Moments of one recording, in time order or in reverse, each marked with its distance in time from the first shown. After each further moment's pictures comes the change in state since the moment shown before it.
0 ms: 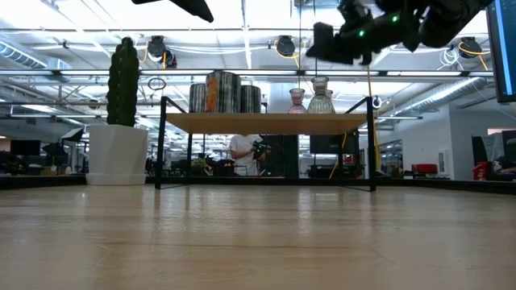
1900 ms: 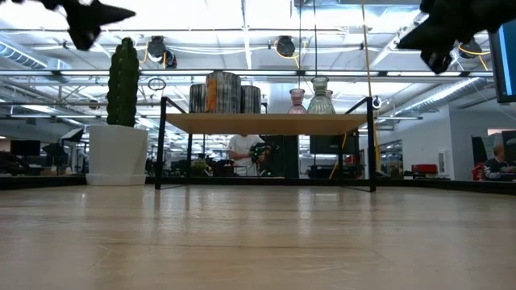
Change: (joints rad) left arm -0.068 -1.134 -1.069 0.804 -0.200 0.468; right arm 0.158 -0.825 -0.055 -1.183 -0.587 0.525
